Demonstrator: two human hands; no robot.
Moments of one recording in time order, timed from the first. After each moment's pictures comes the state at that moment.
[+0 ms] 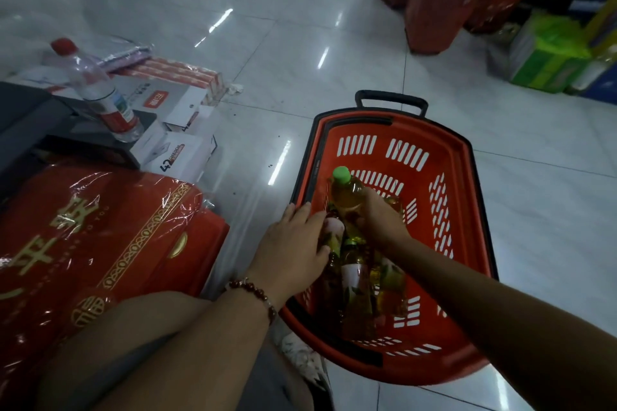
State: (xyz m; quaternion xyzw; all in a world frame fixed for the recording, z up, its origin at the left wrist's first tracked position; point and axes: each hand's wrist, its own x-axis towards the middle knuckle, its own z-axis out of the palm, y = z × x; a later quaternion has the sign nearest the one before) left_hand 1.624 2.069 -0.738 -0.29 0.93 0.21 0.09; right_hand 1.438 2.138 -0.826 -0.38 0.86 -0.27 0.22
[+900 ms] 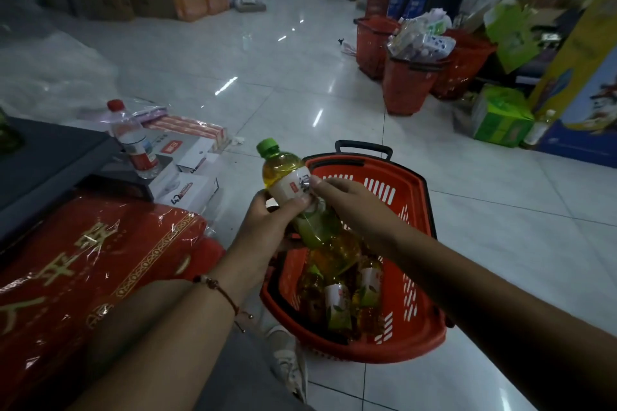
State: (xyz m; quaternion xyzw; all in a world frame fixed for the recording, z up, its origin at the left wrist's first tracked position) left_hand 1.651 2.107 -0.651 -0.36 0.56 0.70 -0.24; right_hand 1.518 2.197 -0.618 -0.41 0.69 -0.46 0.37
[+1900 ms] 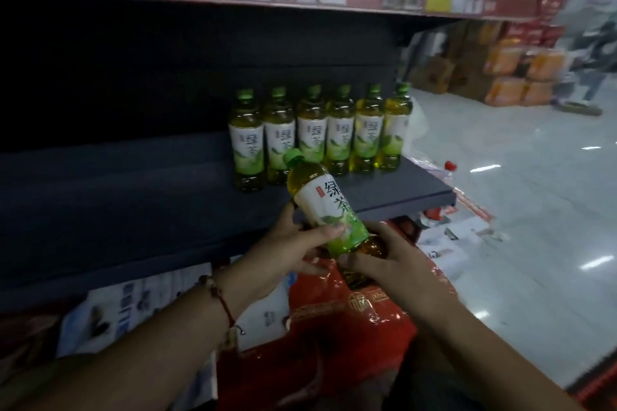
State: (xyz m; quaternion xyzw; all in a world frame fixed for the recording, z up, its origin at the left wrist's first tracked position) left_hand 2.010 2.094 -0.583 -0.51 0.44 0.55 -0.48; right_hand 1.826 2.090 -0.576 -0.64 0.46 -0.36 0.51
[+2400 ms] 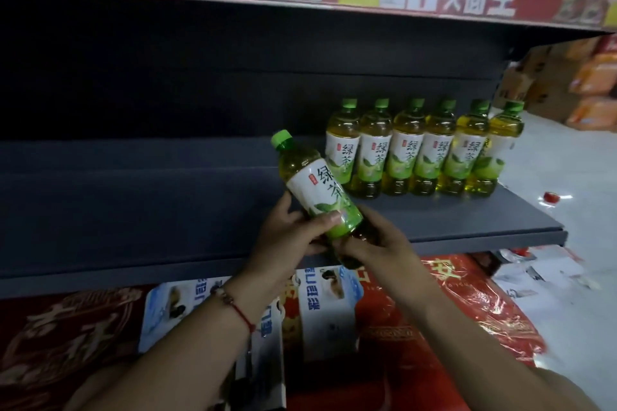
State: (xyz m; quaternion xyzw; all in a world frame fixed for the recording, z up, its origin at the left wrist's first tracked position) left_hand 2.135 2.129 -0.579 -0.51 0.38 0.45 -0.63; right_hand 1.980 2.080 -0.574 -0.68 0.33 -0.35 0.55
